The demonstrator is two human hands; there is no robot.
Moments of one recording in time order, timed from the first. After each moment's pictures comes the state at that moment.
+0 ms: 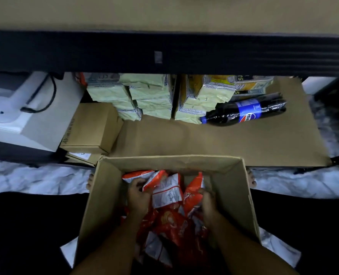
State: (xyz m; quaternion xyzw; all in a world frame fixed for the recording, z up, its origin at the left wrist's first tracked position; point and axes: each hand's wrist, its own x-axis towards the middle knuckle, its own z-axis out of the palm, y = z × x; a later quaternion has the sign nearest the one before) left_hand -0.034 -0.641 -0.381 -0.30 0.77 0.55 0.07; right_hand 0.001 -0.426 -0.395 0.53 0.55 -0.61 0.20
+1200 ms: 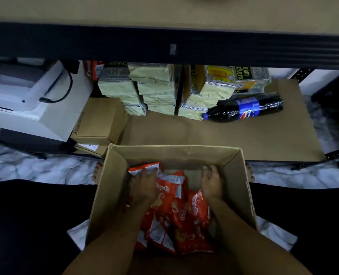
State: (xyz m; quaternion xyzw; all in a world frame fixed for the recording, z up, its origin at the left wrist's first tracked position) left_hand -0.027 -0.651 -0.291 0.00 0.97 0.05 0.25; right_hand -0.016 -0.455 -0.270 0.35 0.81 -0.47 0.07
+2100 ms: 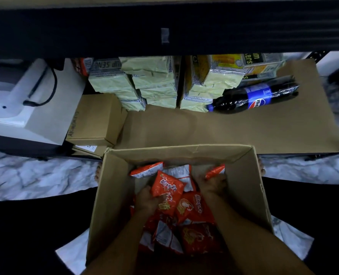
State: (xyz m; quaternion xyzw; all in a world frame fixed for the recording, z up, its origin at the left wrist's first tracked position) left_hand 0.001 -0.651 -0.338 -0.24 0.81 0.44 0.31; right_hand -0.018 -0.438 -0.342 0.48 0.79 -0.33 0.18
